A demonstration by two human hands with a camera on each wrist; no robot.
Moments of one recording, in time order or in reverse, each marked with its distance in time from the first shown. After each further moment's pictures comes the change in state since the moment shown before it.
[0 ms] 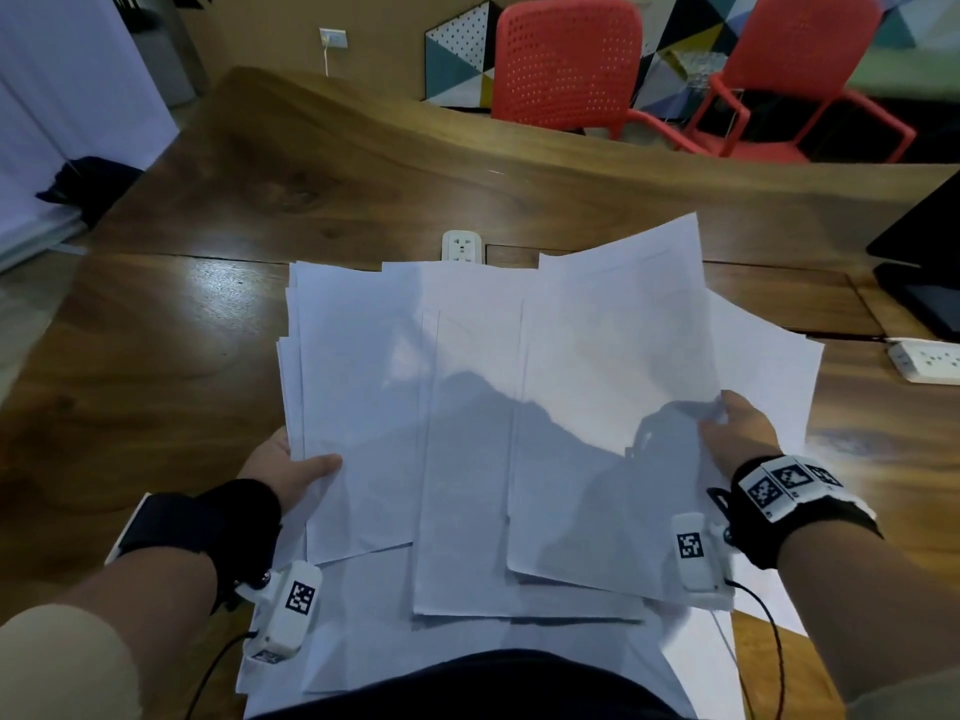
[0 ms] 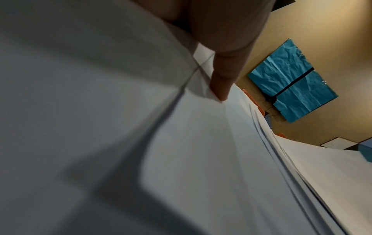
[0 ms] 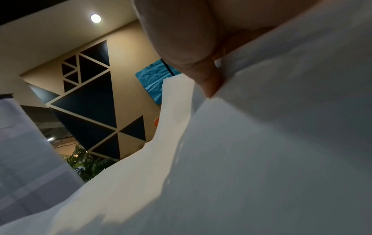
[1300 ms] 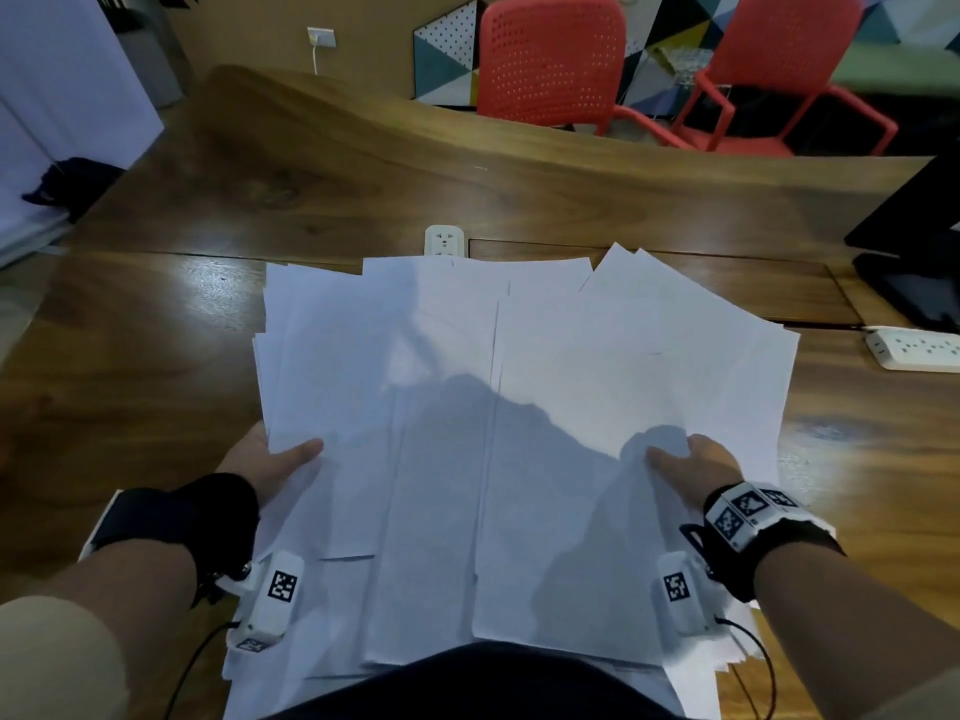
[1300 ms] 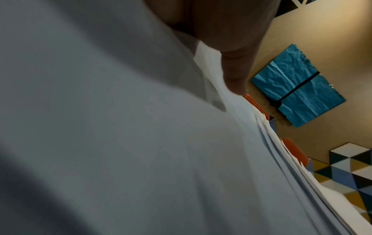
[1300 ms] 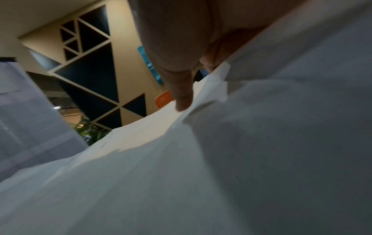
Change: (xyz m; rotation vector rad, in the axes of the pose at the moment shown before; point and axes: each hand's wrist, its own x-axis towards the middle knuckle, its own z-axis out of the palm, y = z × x) left_hand -0.009 0.006 0.002 -0.052 -0.028 0.039; right_hand -0.010 0.036 0.020 -0.241 -0.133 0.005
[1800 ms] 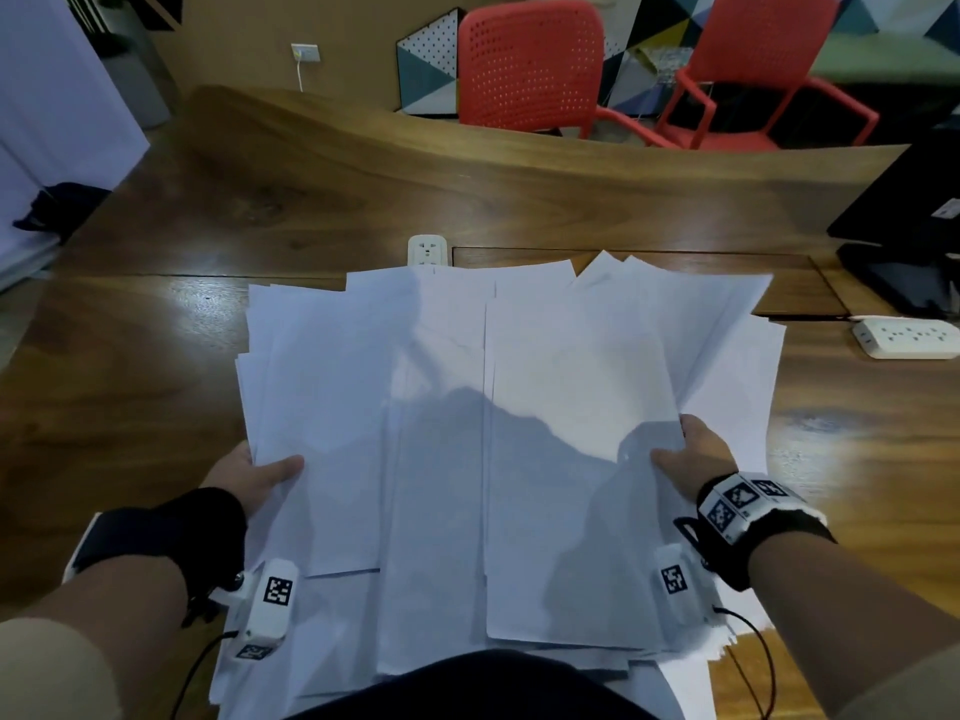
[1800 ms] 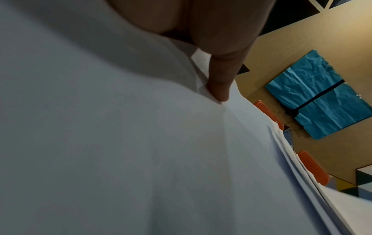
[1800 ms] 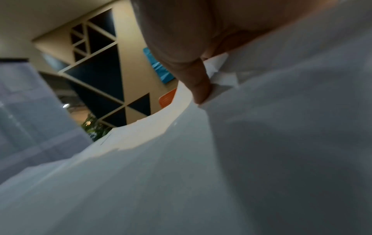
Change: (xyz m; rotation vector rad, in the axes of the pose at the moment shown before) left_hand 0.009 -0.001 0.000 -0.092 0.050 -0.096; right_hand 0.014 0.008 -0.005 0.152 0.070 -0.073
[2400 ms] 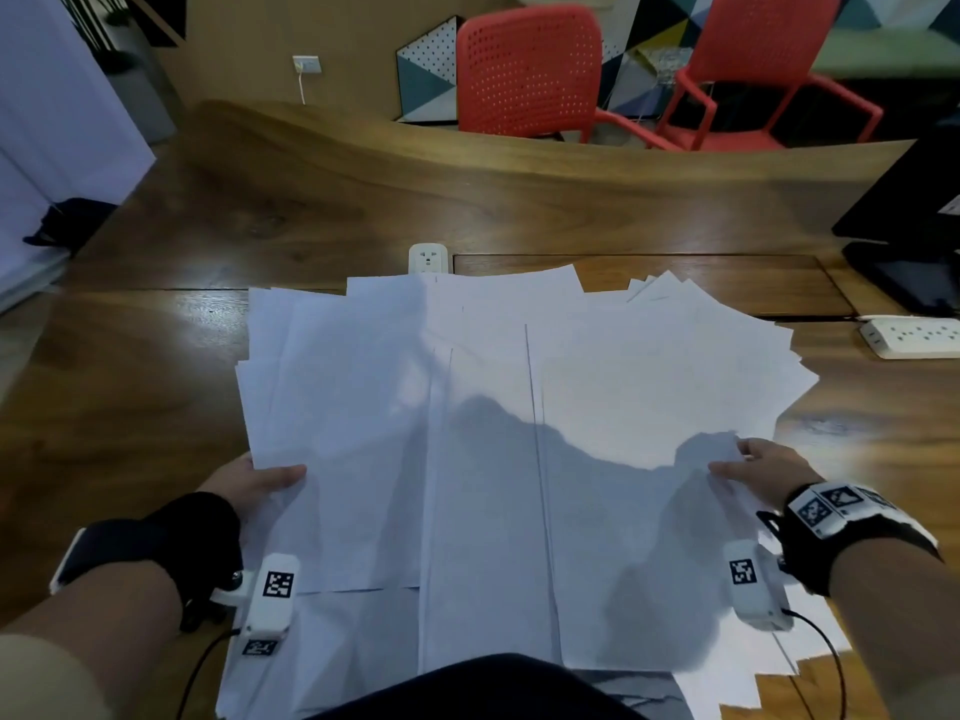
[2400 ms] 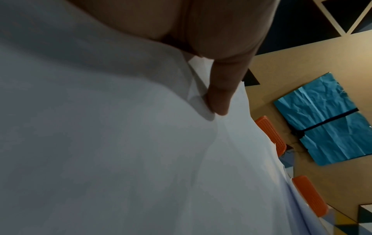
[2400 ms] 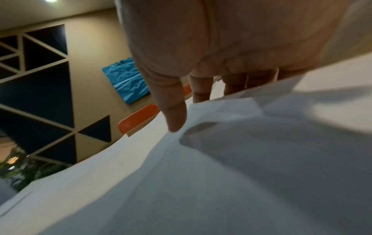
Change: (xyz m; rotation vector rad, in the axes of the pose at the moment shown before) left_hand -0.007 0.016 -0.004 -0.068 -0.128 -0.084; right_hand 0.016 0.041 -0.047 0.019 -0.070 0.158
